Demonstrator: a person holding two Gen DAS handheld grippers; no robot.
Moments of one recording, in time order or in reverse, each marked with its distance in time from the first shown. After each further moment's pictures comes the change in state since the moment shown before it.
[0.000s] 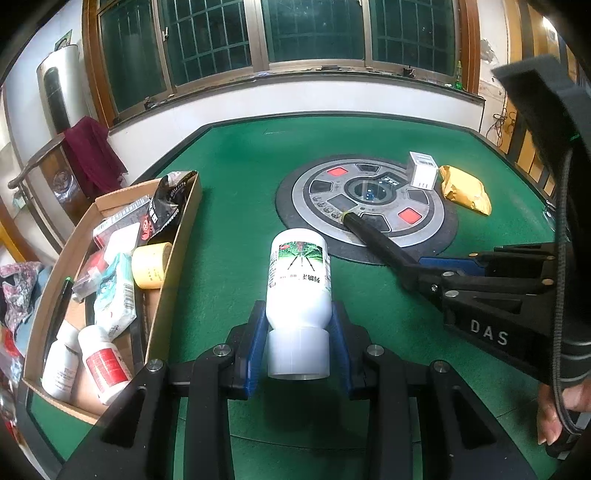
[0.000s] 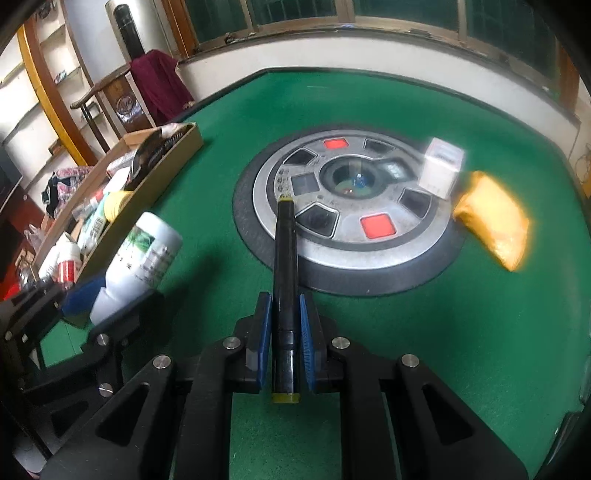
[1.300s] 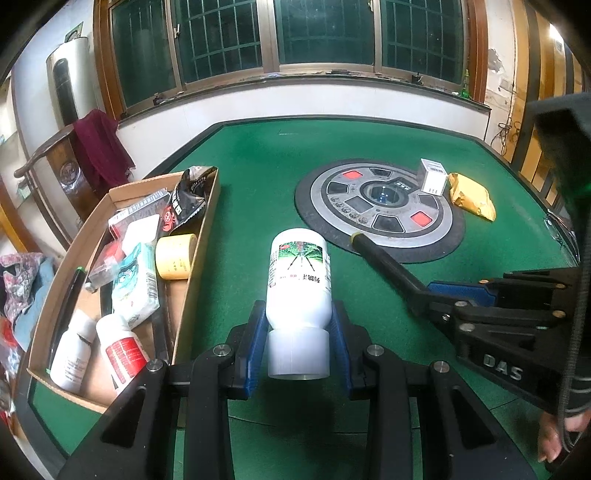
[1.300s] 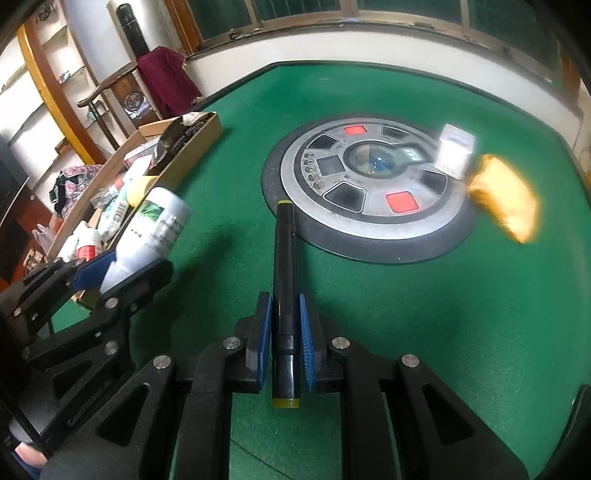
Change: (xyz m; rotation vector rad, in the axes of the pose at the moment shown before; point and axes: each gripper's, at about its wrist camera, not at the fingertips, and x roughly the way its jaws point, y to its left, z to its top) left arm -0.010 0.022 -0.006 -0.034 -0.010 -0.001; right arm -0.003 0.020 -0.012 0.005 0.035 0.024
